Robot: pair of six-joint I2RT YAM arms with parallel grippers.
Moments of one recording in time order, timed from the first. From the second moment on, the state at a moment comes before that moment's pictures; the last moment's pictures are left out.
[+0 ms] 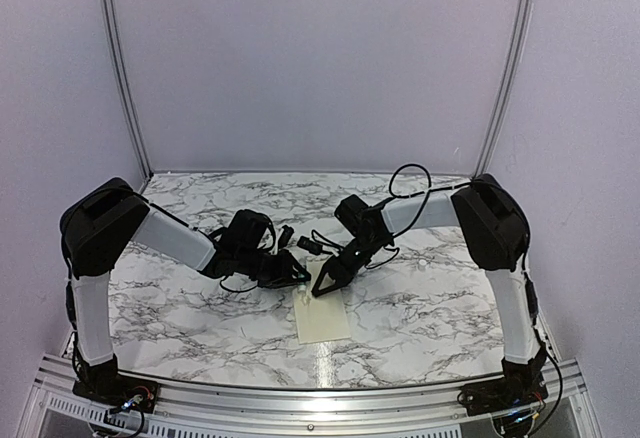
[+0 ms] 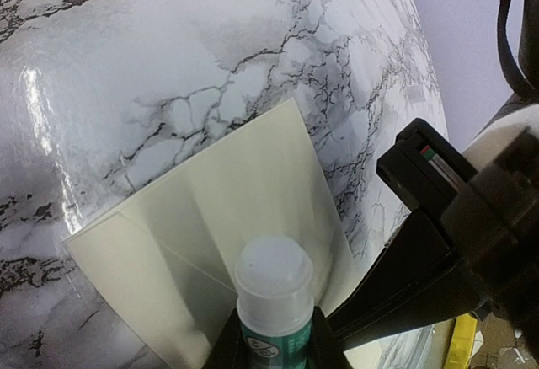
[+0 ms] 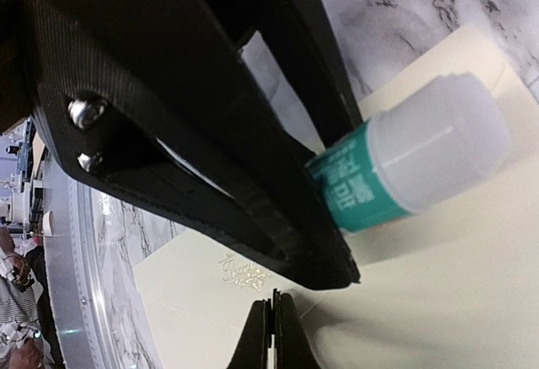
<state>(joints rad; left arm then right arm) -0.74 2.02 1.00 0.30 0.49 -0.76 0.67 2.26 1.56 -0.63 -0.87 -0.27</state>
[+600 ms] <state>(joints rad) -0.74 2.01 1.00 0.30 0.49 -0.75 0.67 2.27 1.59 -0.66 -0.87 -0.27</state>
